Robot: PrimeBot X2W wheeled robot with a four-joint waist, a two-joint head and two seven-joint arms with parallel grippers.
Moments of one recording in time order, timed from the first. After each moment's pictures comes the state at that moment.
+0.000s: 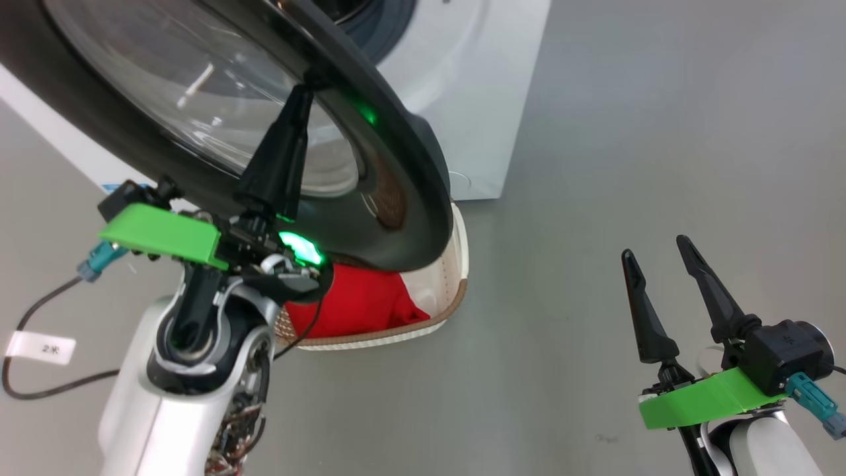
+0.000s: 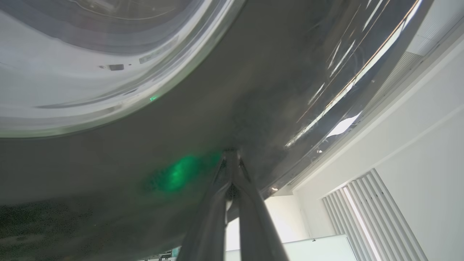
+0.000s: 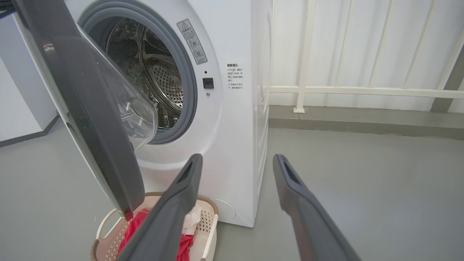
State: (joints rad) left arm -0.60 0.04 -0.21 0.08 -1.94 0.04 0.05; right arm -0.11 -0.05 0.02 0.08 0.19 0.13 -0.26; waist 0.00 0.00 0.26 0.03
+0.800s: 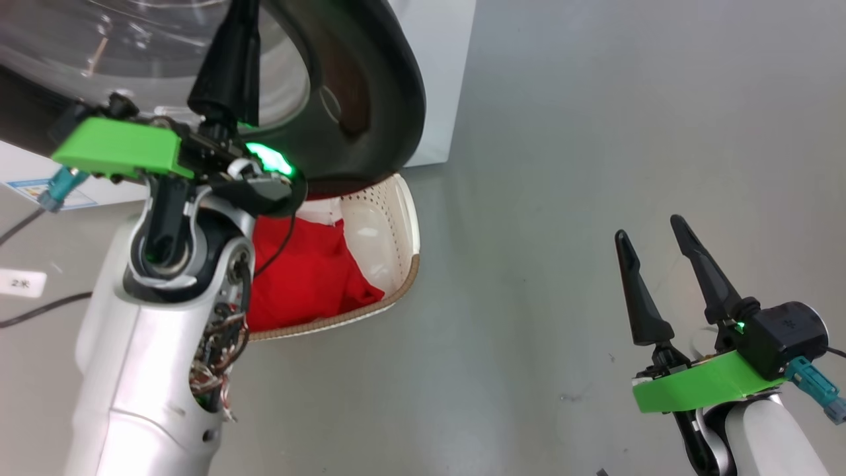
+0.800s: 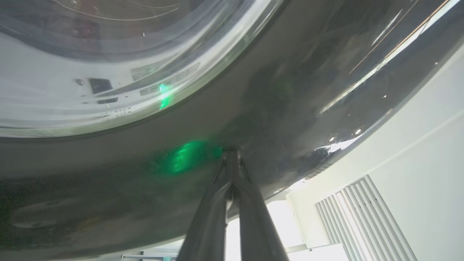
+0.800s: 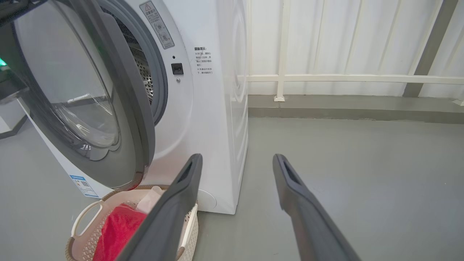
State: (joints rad) left arm -0.83 0.03 -0.18 0.29 -1.94 -0.05 0.01; right arm -0.15 -0.05 0.04 0.08 0.21 0.13 -0.26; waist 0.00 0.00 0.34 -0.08
